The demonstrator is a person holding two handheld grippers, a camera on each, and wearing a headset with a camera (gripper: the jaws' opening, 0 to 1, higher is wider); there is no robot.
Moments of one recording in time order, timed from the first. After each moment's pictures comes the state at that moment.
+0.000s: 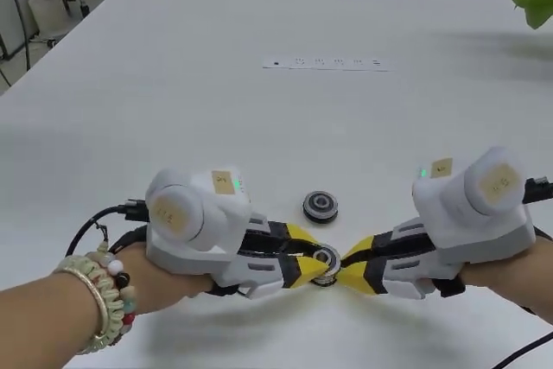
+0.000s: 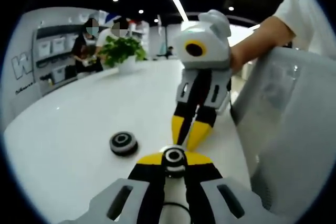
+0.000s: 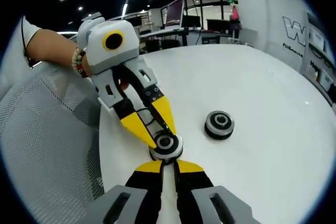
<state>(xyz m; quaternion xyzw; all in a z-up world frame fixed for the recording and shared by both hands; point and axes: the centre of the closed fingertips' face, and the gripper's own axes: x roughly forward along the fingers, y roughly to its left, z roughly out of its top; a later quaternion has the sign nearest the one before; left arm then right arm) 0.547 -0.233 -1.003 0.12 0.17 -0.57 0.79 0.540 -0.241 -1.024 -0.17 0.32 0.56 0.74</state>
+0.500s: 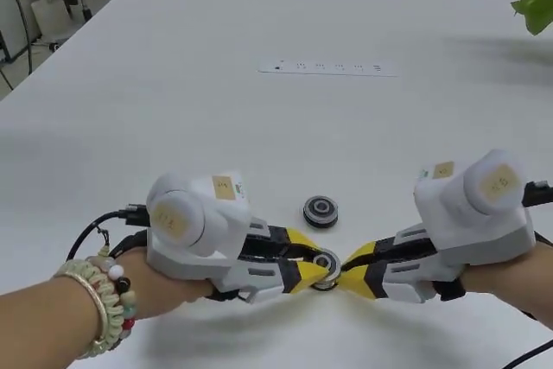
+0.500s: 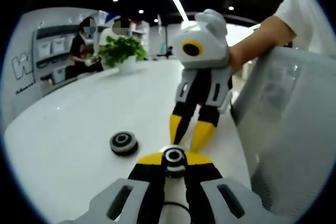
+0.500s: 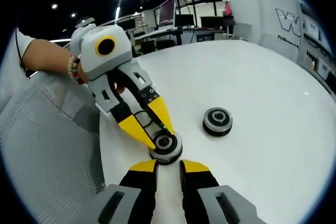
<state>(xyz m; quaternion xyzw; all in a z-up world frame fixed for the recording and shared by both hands) 0.547 -0.233 -1.003 0.12 0.17 -0.57 0.79 0.539 -0.241 -1.022 -0.14 0.34 0.55 0.75</state>
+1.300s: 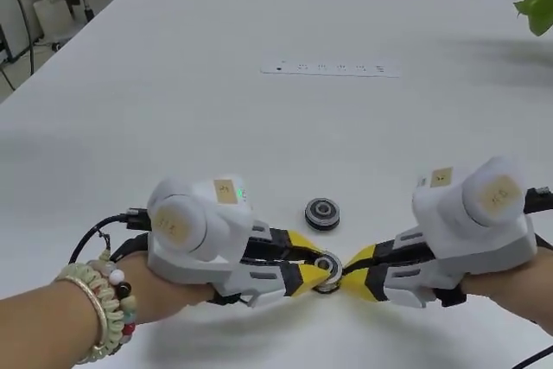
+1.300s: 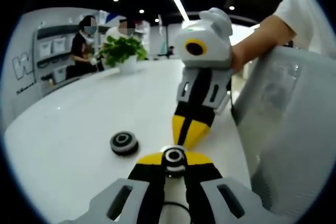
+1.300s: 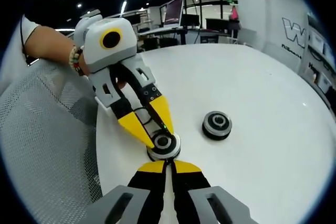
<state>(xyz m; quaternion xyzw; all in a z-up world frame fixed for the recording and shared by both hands) 0.547 -0.233 -1.003 0.12 0.17 -0.57 0.79 0.543 -0.243 -1.026 -0.19 0.32 0.55 0.75</state>
